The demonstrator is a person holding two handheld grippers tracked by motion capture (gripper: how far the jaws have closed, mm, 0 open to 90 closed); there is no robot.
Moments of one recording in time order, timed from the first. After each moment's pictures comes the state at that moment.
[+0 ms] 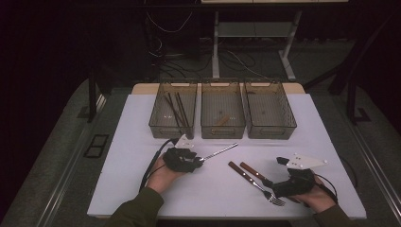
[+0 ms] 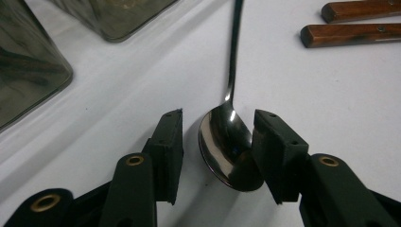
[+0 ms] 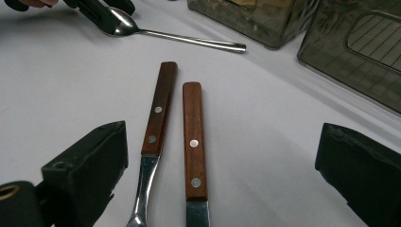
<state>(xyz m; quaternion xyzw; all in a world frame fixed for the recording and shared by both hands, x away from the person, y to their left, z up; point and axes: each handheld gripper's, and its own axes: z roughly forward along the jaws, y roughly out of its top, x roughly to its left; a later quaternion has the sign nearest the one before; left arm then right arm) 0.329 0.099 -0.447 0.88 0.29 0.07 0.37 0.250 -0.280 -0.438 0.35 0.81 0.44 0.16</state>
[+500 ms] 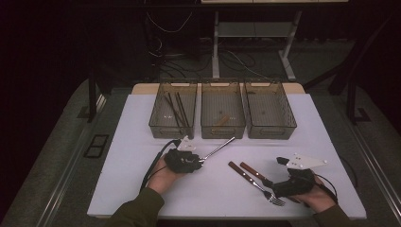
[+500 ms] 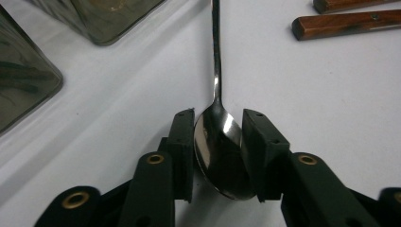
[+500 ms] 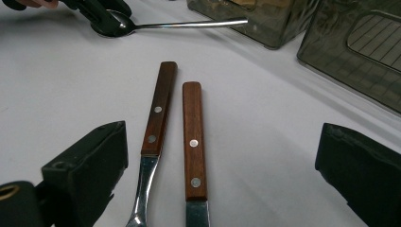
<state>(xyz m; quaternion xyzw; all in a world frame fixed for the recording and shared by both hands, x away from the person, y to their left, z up) 0.324 0.095 -0.445 0.89 0.27 0.09 0.36 0.250 -0.280 -0.438 0.35 0.81 0.44 0.16</state>
